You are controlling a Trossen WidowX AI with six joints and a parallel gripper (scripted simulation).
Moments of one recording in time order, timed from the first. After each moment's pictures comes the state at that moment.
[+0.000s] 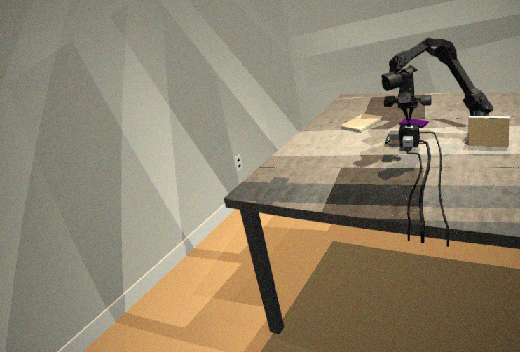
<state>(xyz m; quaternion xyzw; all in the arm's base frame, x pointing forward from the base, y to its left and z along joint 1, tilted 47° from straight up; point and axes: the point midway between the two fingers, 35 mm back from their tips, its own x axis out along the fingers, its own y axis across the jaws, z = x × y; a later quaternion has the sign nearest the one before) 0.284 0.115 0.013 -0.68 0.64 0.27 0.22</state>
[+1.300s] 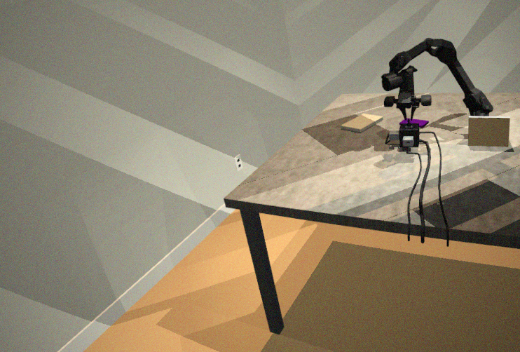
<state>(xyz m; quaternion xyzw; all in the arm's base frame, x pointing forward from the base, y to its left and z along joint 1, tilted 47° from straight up) 0.284 0.115 0.013 -0.68 0.64 0.27 0.22</state>
